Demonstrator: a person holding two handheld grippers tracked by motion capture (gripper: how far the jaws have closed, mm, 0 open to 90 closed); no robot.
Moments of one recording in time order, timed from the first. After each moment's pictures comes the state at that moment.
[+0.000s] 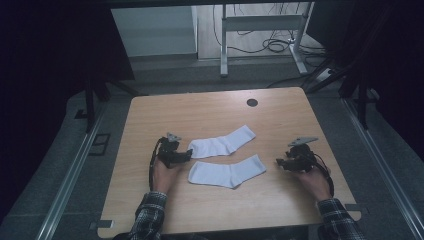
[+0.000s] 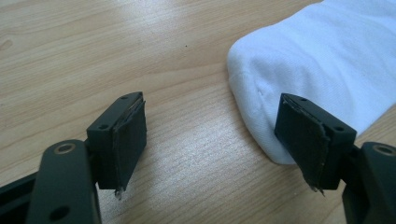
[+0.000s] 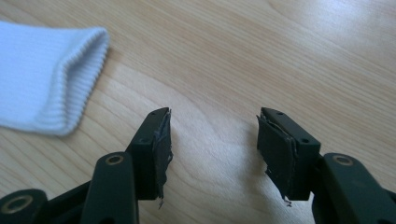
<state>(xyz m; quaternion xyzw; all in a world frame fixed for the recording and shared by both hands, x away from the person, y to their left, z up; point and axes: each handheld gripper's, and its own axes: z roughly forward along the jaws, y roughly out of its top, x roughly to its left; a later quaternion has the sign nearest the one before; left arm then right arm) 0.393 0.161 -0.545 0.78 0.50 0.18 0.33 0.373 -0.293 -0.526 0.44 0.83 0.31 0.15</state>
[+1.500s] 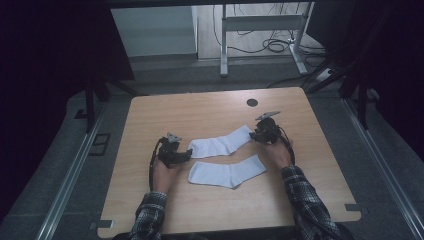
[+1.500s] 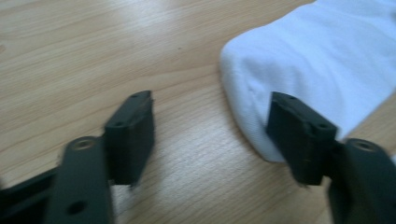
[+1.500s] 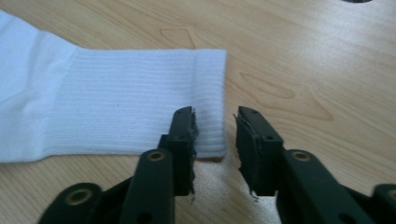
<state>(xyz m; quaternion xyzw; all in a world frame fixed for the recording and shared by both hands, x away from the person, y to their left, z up) 0.391 0.159 -0.544 0.78 0.49 0.18 0.34 0.474 -0.202 -0.528 0.42 0.83 0.32 0.16</state>
